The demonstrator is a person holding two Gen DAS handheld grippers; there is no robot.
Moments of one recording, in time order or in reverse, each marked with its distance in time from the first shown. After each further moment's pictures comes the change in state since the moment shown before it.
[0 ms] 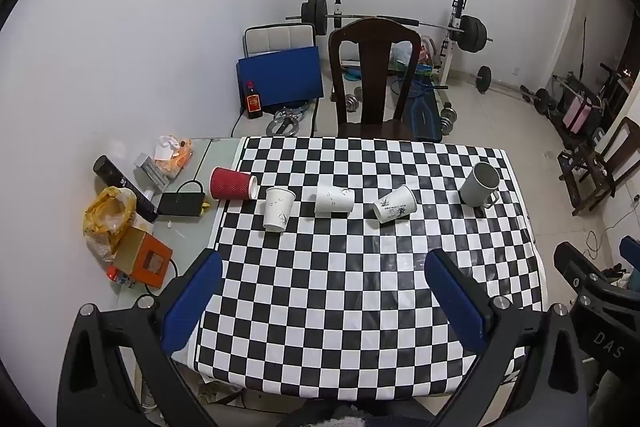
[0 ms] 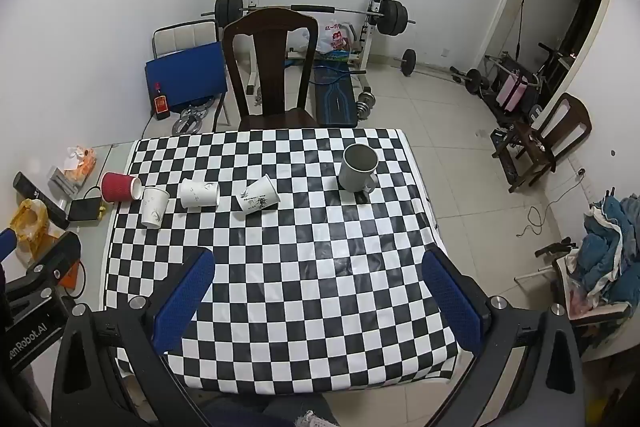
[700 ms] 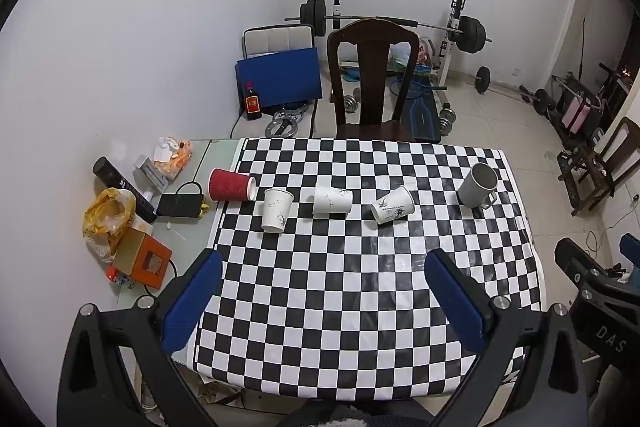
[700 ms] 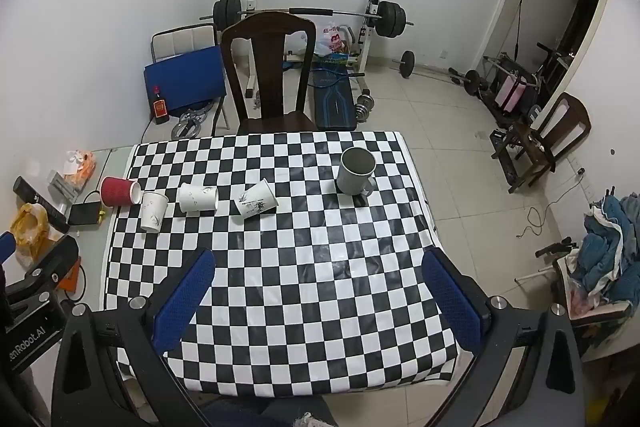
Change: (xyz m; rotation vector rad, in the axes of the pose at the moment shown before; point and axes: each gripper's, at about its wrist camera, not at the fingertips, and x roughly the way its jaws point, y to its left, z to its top) left arm 0.000 0.000 0.000 -0.002 -0.005 0.002; right arm 0.000 0.000 0.000 0.008 -0.011 0.012
